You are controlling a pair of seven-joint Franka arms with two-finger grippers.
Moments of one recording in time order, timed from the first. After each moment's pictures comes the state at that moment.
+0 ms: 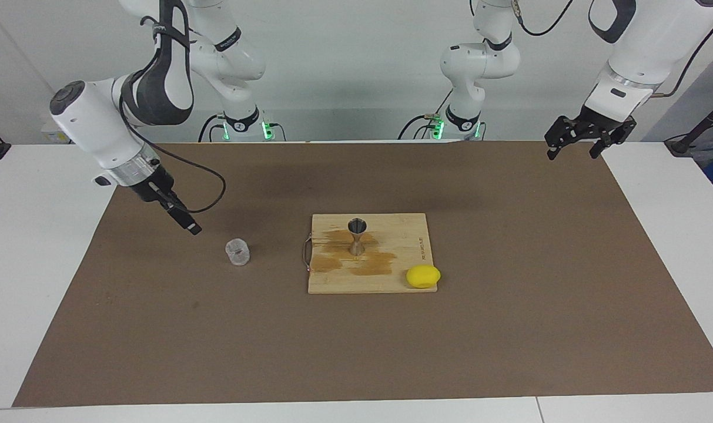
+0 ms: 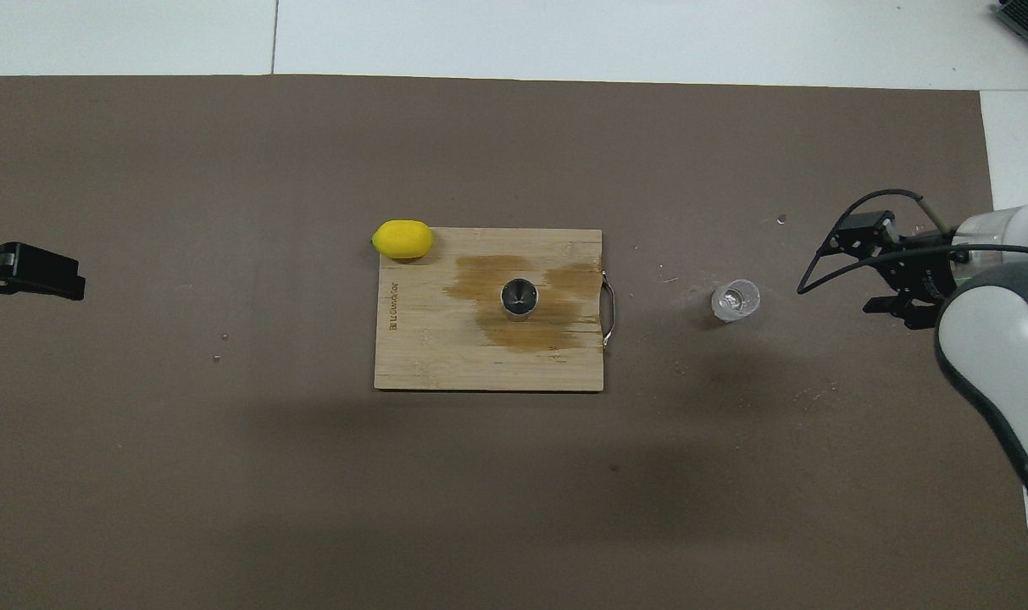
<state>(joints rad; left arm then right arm) -0.05 -0.04 0.02 -1.61 0.02 1.55 0.03 -0.20 0.02 0.13 -1.99 0.20 2.09 0.59</state>
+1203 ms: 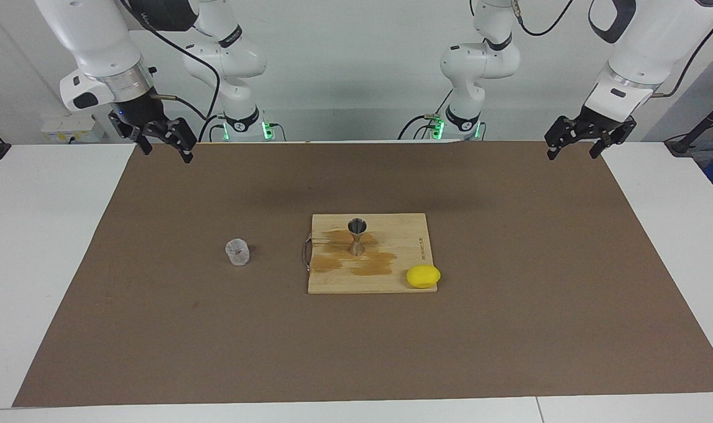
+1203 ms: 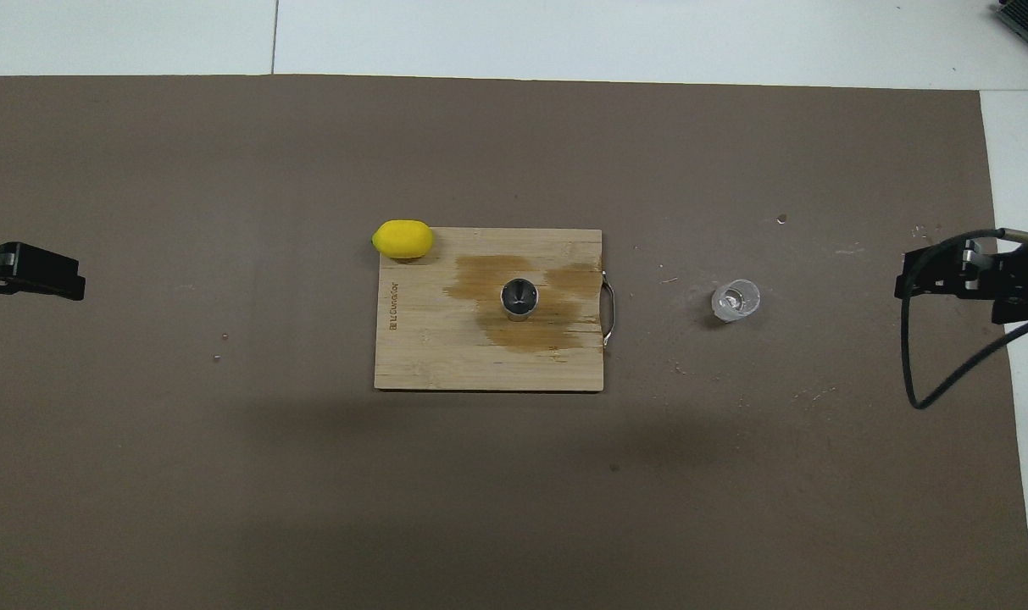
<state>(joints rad) -0.05 -0.04 0.02 -1.61 0.02 1.55 0.03 0.05 -0.08 -0.05 -1.65 0.01 1.57 0.25</state>
